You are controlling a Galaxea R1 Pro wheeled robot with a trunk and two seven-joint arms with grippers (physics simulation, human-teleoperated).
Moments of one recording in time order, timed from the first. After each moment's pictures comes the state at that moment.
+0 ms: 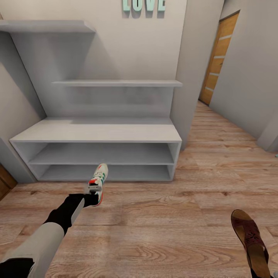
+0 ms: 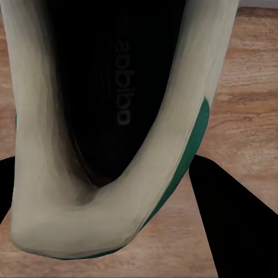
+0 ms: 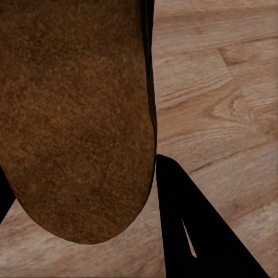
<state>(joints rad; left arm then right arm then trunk) -0.78 0.08 -0.02 -0.57 0.07 0.51 -0.08 0.02 -0.07 -0.74 -1.14 0.23 0.10 0.25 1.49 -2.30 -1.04</state>
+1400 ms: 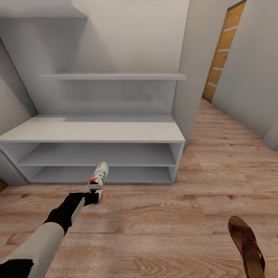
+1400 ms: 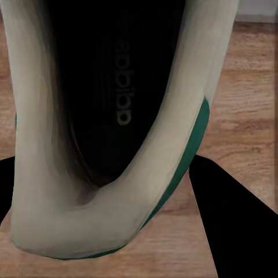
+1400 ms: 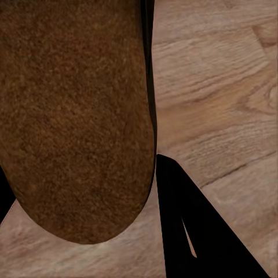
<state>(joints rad) -0.77 0.07 -0.02 -0.60 0.06 0.52 -0.08 0.02 -0.05 -0.74 -1.07 0.24 0.09 0.25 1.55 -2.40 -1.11</state>
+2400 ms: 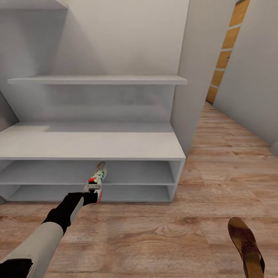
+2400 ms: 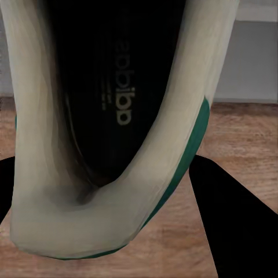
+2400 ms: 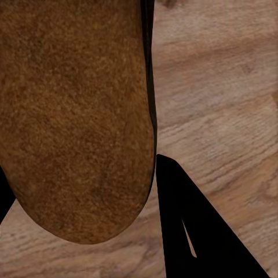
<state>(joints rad) -0.77 0.08 -0.02 -0.60 0.06 0.52 -0.08 0.02 -0.05 -0.74 -1.06 0.24 0.09 0.25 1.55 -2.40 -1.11</state>
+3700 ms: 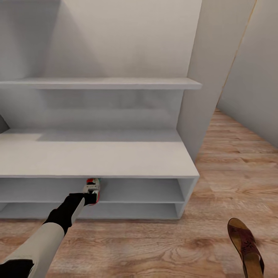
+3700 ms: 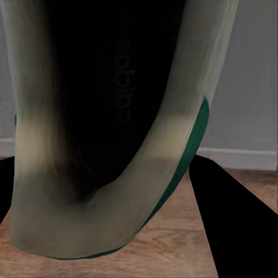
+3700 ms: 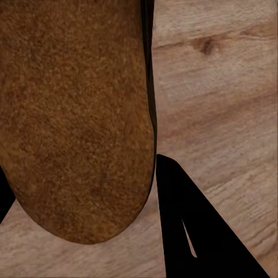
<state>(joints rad) -0.77 0.07 -0.02 -0.60 0.06 0.51 0.00 0.02 -0.05 -0.74 -1.05 0.24 0.09 0.25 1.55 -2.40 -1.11</state>
